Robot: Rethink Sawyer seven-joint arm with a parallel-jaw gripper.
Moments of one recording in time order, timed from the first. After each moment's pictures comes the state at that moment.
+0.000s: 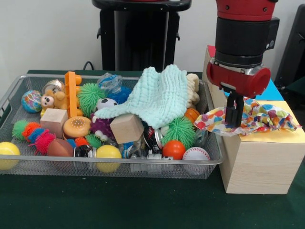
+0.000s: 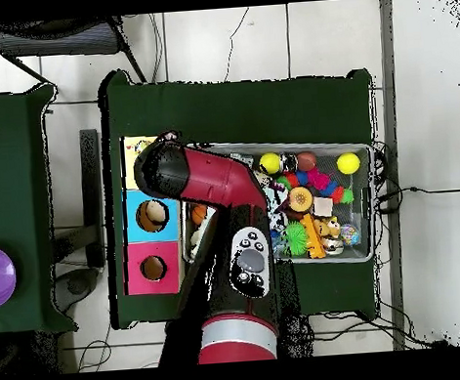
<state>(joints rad) 0.05 -0.51 -0.17 1.46 0.36 0.46 2.39</state>
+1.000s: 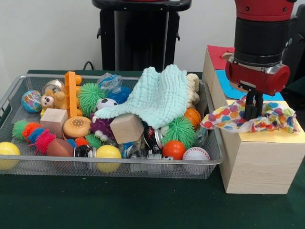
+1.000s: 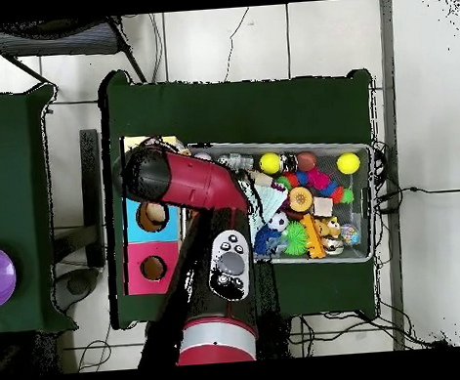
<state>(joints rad) 0.10 -0.51 -0.17 1.47 0.40 0.49 2.39</state>
